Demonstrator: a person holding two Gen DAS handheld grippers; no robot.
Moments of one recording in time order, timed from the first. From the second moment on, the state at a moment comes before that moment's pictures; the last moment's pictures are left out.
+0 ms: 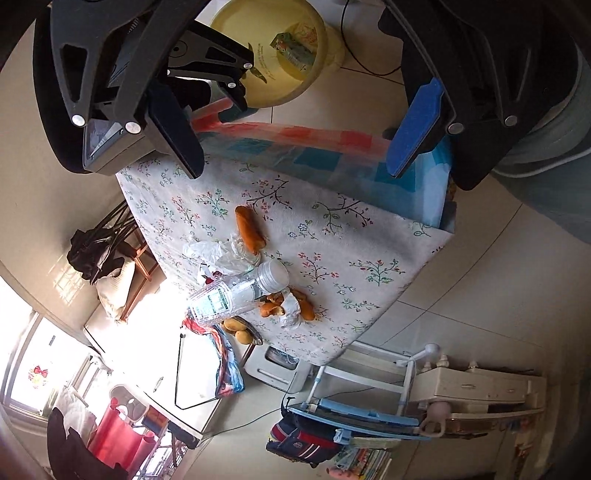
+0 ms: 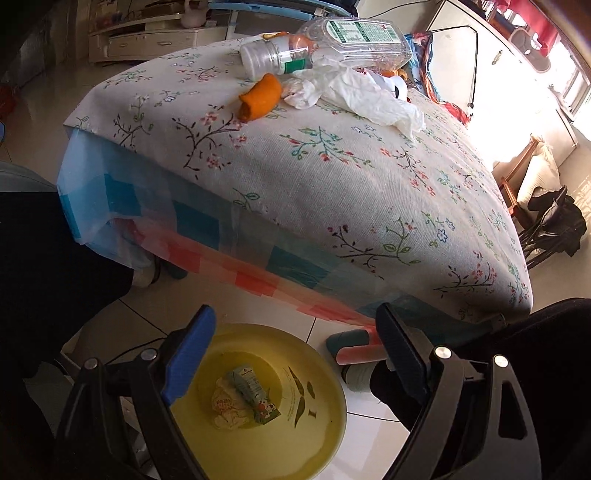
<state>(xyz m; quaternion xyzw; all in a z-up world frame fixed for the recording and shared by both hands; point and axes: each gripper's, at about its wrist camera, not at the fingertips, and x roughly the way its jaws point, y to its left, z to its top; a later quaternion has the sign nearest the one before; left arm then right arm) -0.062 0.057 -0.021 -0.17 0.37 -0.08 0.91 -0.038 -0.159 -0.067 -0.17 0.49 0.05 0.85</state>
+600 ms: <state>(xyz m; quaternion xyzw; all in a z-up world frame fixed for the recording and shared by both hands) -0.058 0.066 -0.034 -0.21 0.38 -0.04 0.90 -0.043 -0.209 -0.002 -0.01 0.41 0.14 0.90</state>
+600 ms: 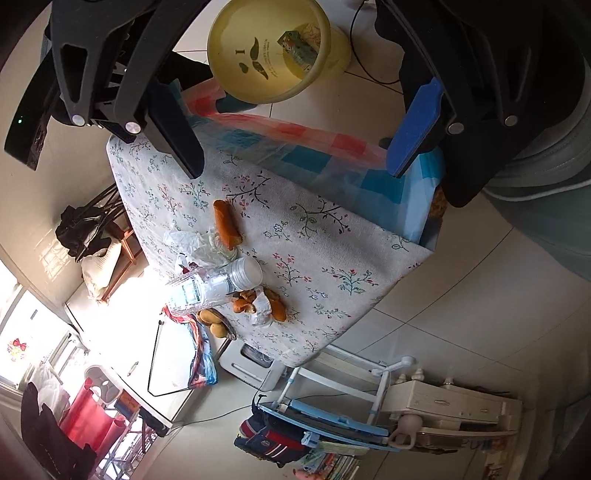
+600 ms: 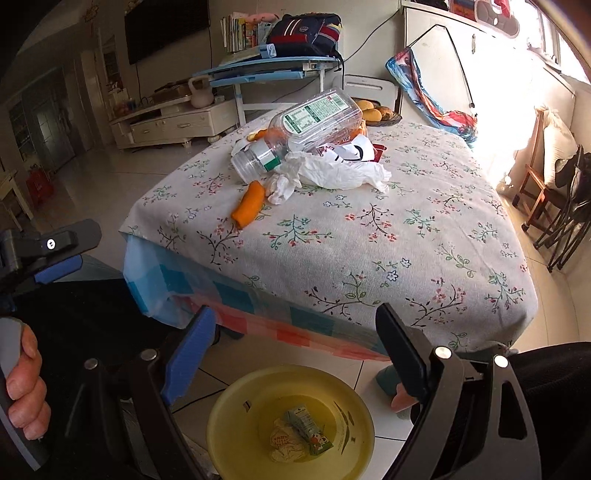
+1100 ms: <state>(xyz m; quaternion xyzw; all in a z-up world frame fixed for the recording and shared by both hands) -0.052 0.050 -0.024 -0.17 0.33 0.04 0.93 0.006 -0.201 -0.008 0.06 0.41 0.22 0.88</state>
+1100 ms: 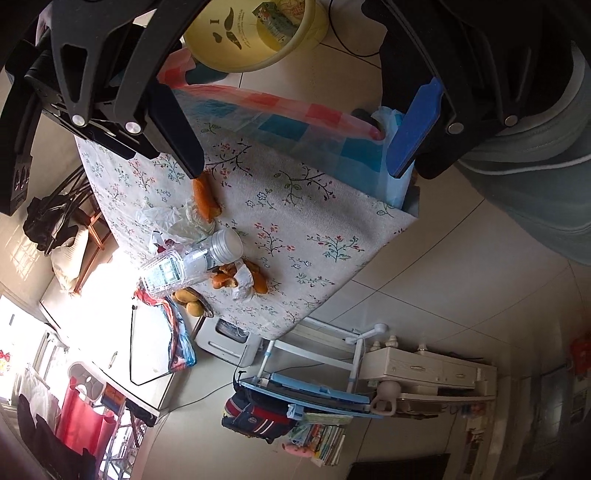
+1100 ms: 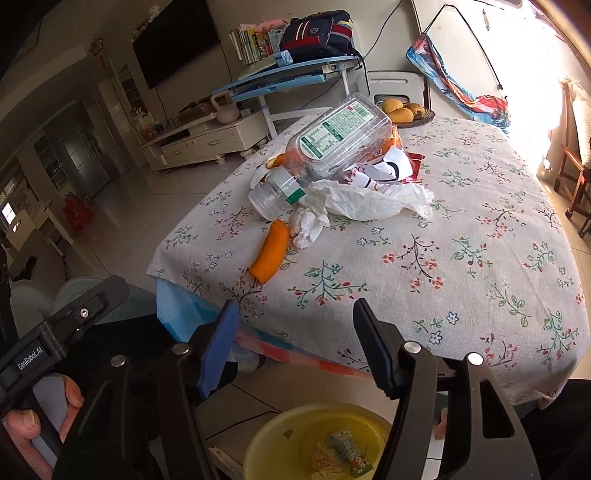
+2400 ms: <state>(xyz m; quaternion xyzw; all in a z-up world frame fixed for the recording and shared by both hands) 0.133 -0.109 0.006 0.15 0.32 -0.05 0.93 0.073 -0.281 -0.031 0.10 0.46 0.16 0.87</state>
